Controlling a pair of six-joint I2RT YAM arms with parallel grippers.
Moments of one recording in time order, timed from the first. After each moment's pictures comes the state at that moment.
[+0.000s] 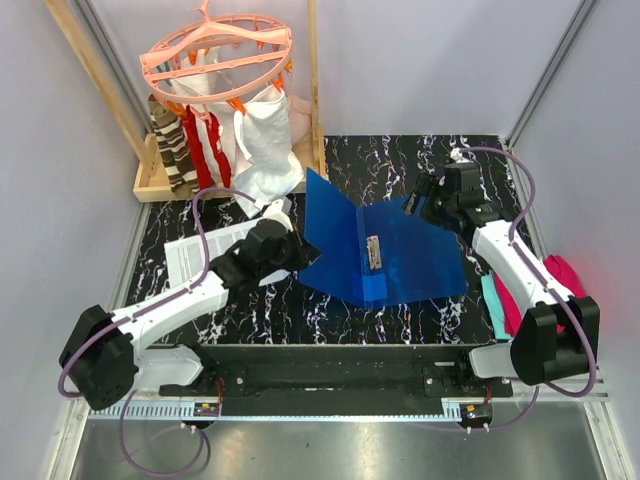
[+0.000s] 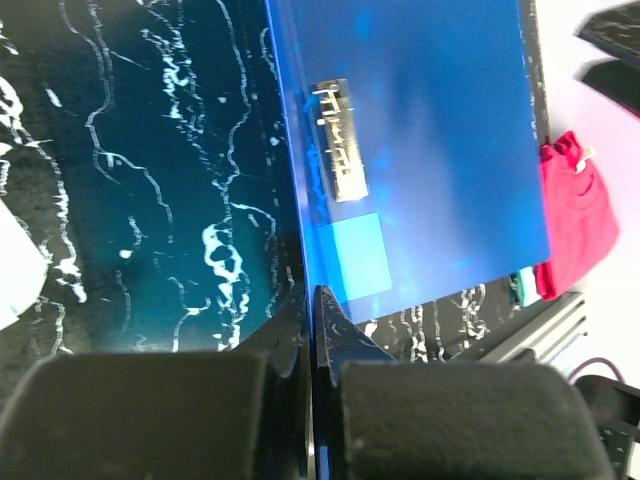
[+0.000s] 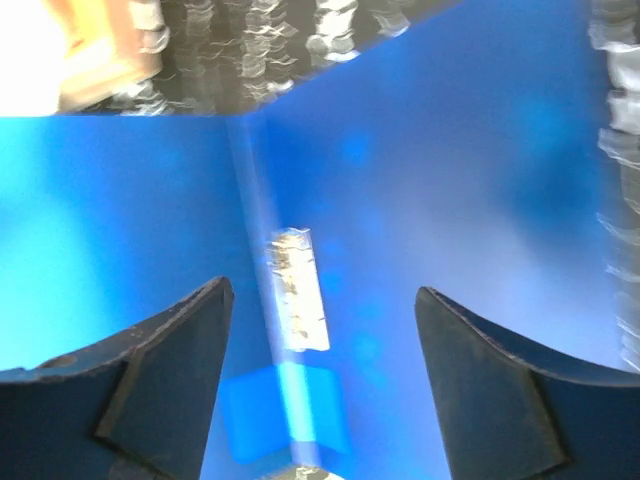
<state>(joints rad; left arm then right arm) -0.74 1.19 0.73 -0.05 -0.02 -0.81 0.20 1.35 1.11 -0.48 0.00 0.50</state>
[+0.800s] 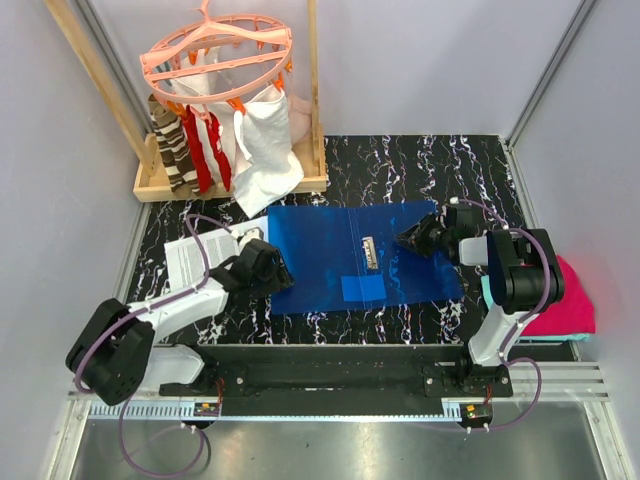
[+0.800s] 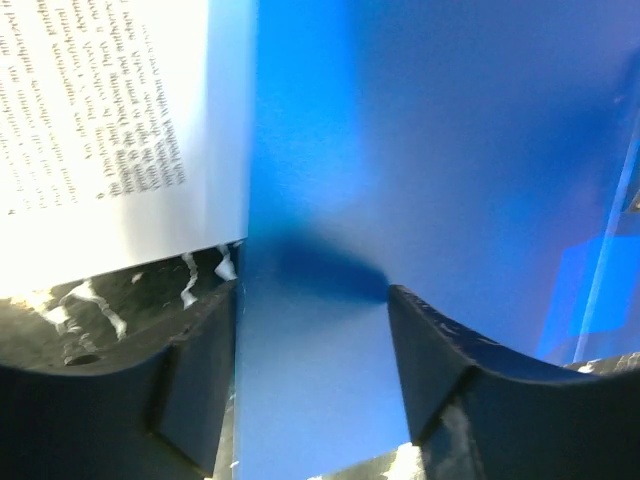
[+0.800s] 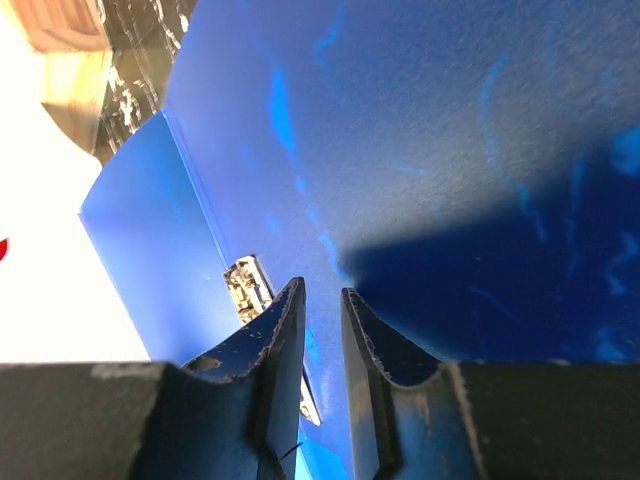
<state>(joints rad) -0.61 1.24 0.53 -0.17 -0.13 -0.87 0.04 1.79 0.71 0.35 -0.50 0.87</state>
